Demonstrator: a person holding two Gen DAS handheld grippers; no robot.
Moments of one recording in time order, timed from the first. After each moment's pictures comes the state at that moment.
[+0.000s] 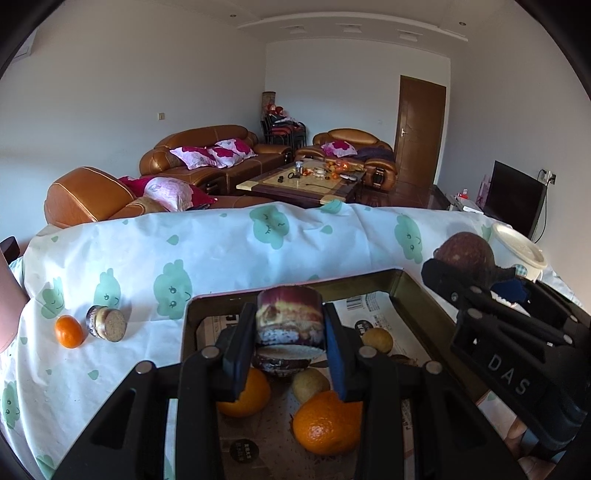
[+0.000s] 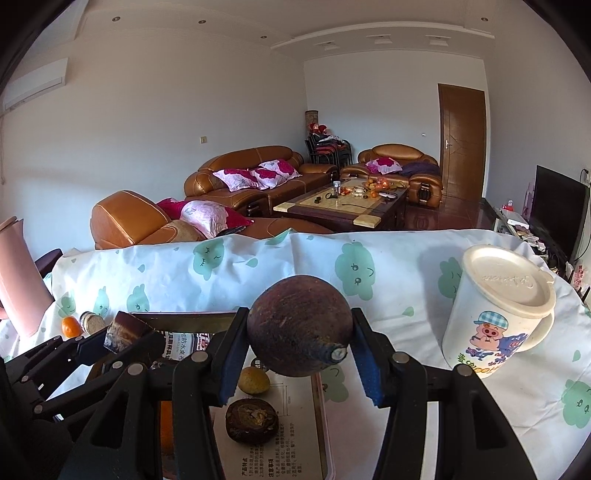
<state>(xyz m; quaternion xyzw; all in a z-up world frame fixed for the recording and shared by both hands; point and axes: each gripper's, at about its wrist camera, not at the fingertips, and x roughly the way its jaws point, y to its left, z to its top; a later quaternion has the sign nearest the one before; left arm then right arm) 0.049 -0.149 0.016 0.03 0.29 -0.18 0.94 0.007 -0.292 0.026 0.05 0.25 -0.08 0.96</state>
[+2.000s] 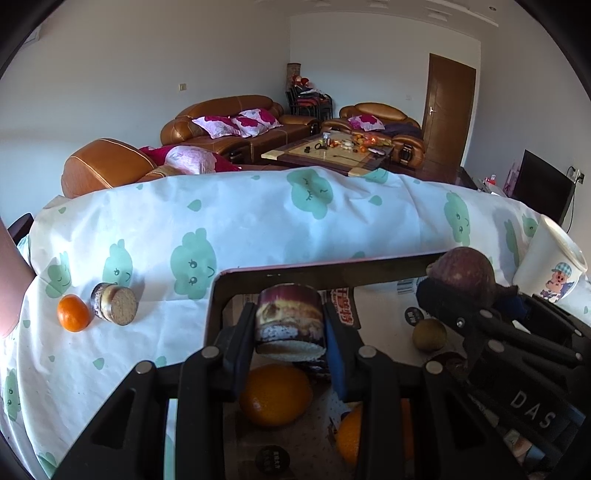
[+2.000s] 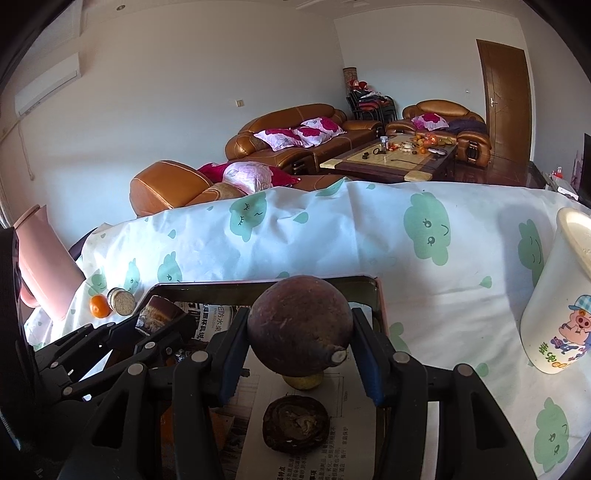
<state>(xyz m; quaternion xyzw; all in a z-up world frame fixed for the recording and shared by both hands) 0.079 -0.144 -0.006 0.03 0.35 -0.12 0.93 0.048 -0.288 0.000 0.10 0.32 0.03 0.94</state>
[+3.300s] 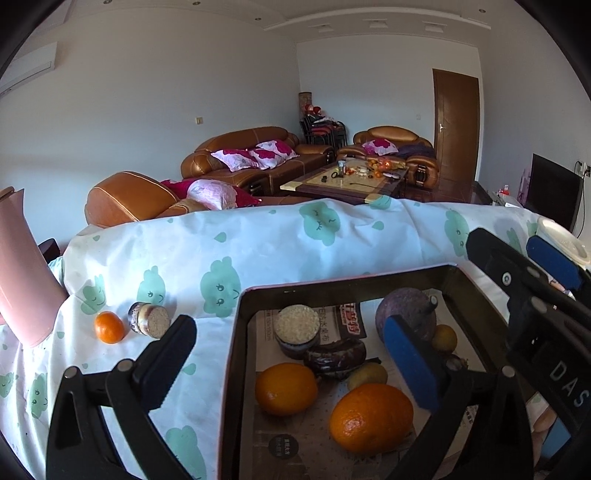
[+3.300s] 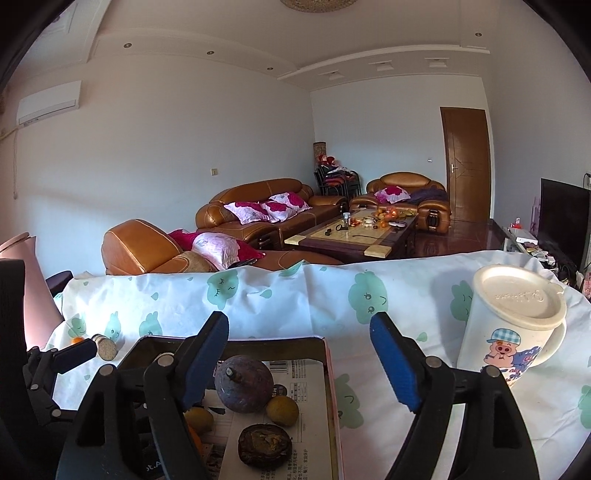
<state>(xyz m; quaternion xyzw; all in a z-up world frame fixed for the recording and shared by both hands) 0.048 -0.145 0.011 0.06 0.28 -0.09 0.95 0.007 -0.285 0.026 0.05 0.17 -0.07 0.98</state>
